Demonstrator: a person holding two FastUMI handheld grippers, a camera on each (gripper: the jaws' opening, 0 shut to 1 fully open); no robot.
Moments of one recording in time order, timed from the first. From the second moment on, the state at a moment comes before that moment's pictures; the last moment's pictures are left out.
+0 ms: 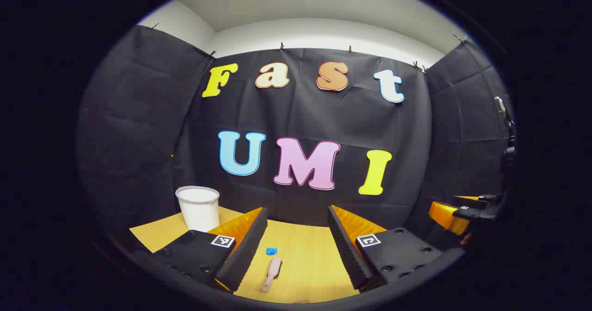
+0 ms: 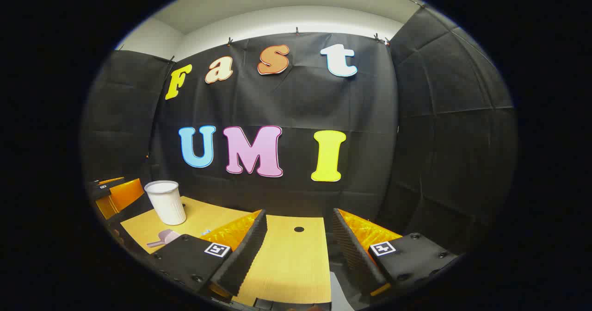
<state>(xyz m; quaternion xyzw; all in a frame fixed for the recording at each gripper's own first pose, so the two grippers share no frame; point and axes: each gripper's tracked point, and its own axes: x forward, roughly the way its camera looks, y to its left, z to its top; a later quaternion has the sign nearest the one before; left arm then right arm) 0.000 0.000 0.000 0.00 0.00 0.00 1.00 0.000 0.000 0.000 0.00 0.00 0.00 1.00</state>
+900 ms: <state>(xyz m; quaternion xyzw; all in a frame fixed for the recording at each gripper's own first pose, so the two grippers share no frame) 0.008 0.000 -0.008 0.00 0.02 0.00 1.00 0.004 -0.002 -0.001 -0.01 0.00 0.00 1.00</state>
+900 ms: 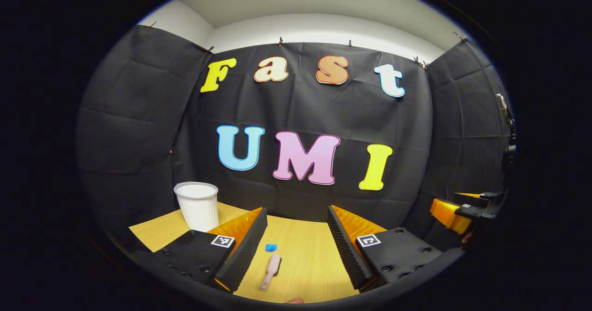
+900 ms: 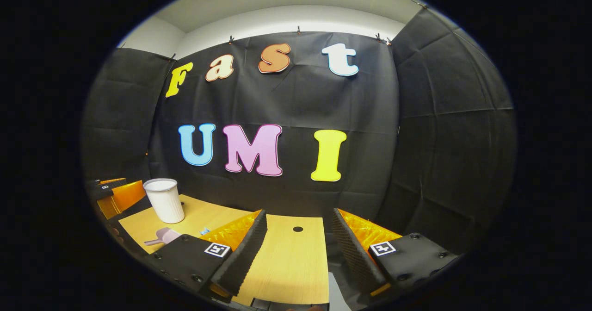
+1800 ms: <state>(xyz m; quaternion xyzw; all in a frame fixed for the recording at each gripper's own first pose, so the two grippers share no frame) 0.010 0.000 -0.004 0.02 0.01 0.01 1.00 0.011 0.001 -0.005 -0.01 0.00 0.00 1.00</state>
